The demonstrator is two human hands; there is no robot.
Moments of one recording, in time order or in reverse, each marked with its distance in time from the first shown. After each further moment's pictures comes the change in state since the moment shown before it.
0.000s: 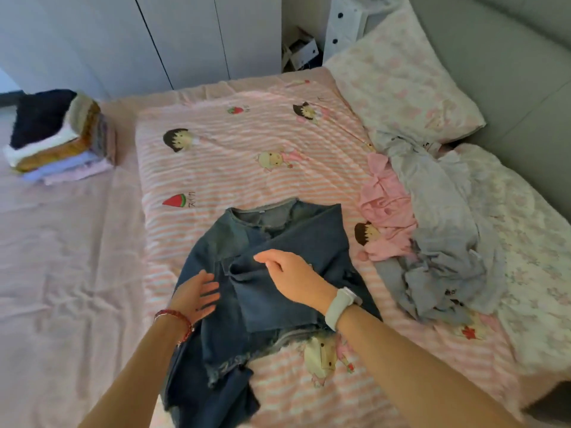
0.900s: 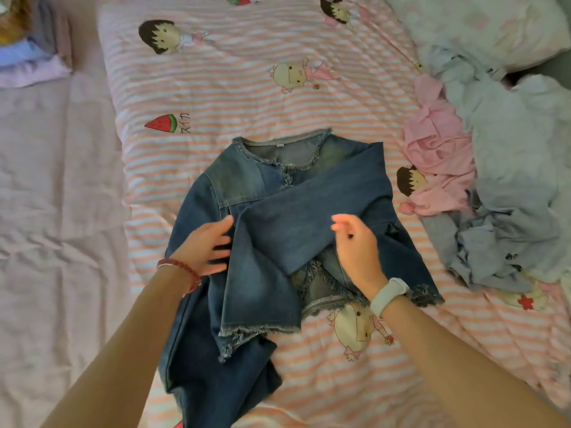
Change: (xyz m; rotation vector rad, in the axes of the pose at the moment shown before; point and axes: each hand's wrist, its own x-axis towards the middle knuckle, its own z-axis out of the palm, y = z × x) left_hand 0.088 -0.028 -0.021 0.138 -0.154 -0.041; right_hand 0.027 0.108 0.059 0.055 0.595 0.331
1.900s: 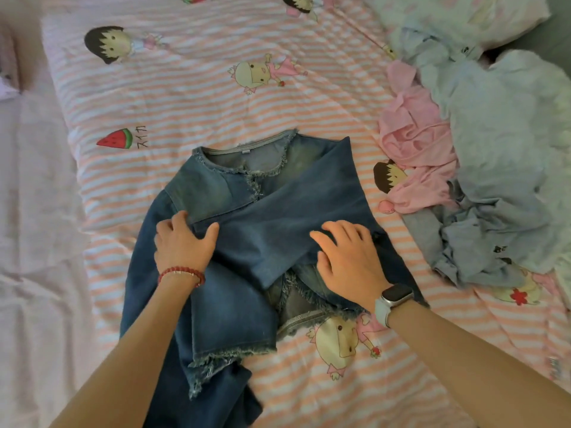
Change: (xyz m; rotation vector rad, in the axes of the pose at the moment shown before) left_hand 0.041 0.008 0.045 0.775 0.603 0.363; right_hand 0.019 0.051 -0.033 -0.807 -0.120 -0.563
